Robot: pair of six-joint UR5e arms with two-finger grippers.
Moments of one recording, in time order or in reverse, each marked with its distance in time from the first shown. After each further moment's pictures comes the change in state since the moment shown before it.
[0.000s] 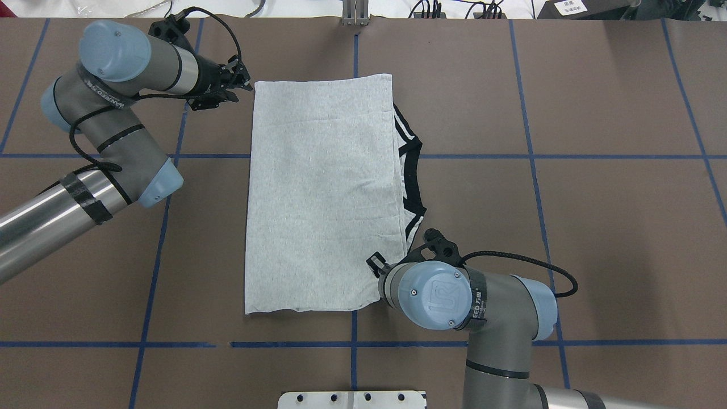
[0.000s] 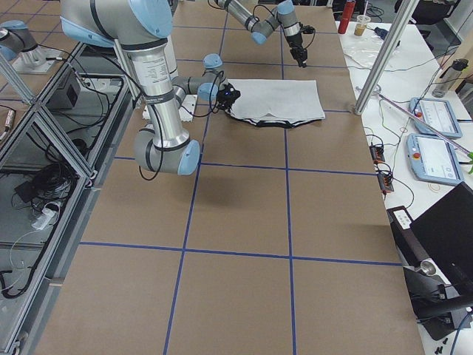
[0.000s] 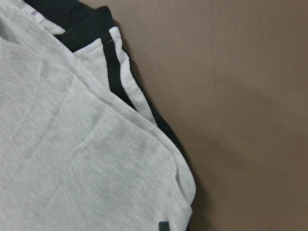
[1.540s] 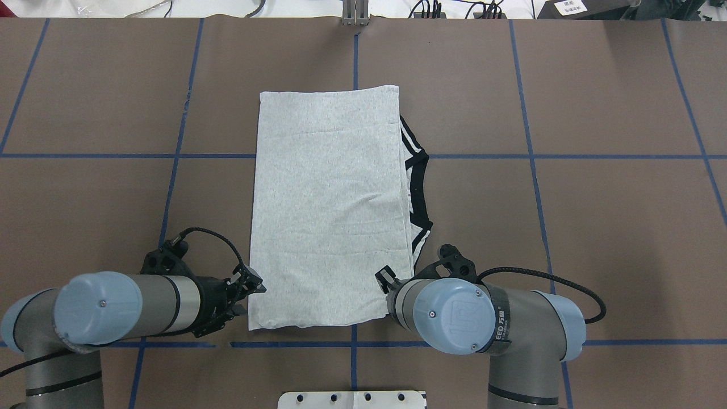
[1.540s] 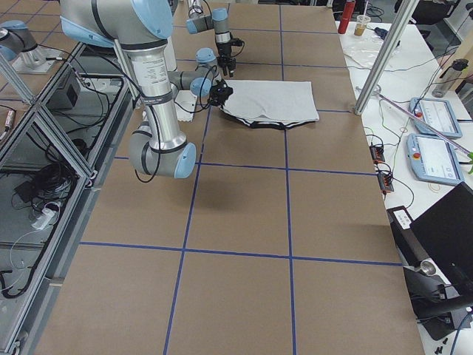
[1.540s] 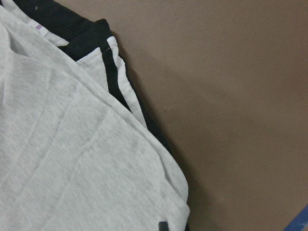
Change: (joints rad) left arm 0.587 0.459 -0.661 0.230 0.250 -0.560; right arm -0.041 -0.052 0.129 -0.078 0.000 0.086
